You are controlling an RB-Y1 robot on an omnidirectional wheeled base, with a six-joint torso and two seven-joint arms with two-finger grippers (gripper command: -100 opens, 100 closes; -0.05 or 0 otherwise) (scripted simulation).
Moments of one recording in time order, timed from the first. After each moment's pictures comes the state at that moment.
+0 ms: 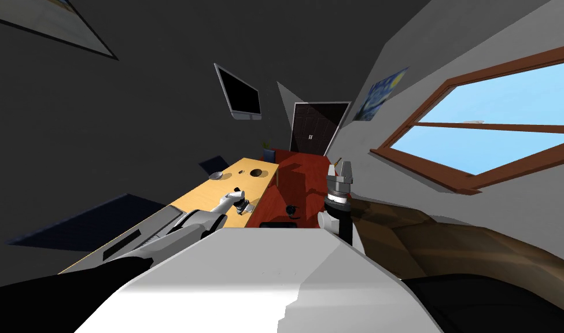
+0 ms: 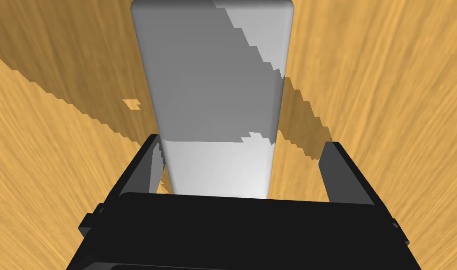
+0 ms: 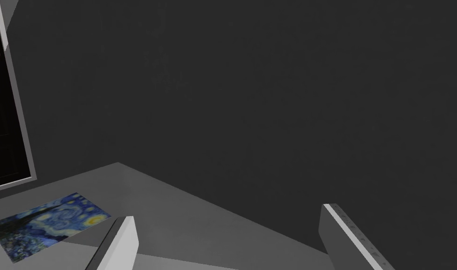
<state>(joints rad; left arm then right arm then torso) -0.46 0.37 -0.08 -0.53 0.48 1.02 -0.51 0.49 0.01 -0.02 -2.30 0.04 -0.58 0.06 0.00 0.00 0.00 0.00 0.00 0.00</state>
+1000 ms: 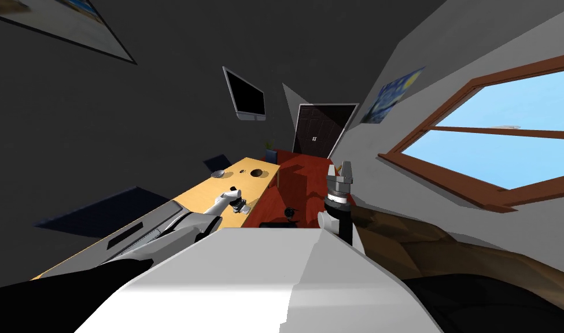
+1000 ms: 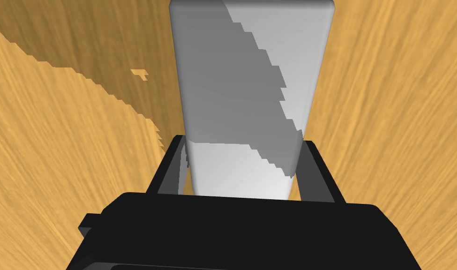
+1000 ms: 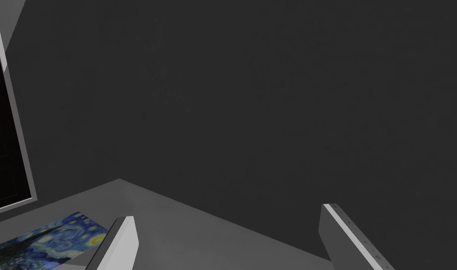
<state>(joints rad) -0.43 0.43 -0.08 -0.61 0.52 1.08 -0.58 0.49 0.01 -0.02 -2.30 0.04 -0.58 0.06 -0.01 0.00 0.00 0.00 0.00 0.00</state>
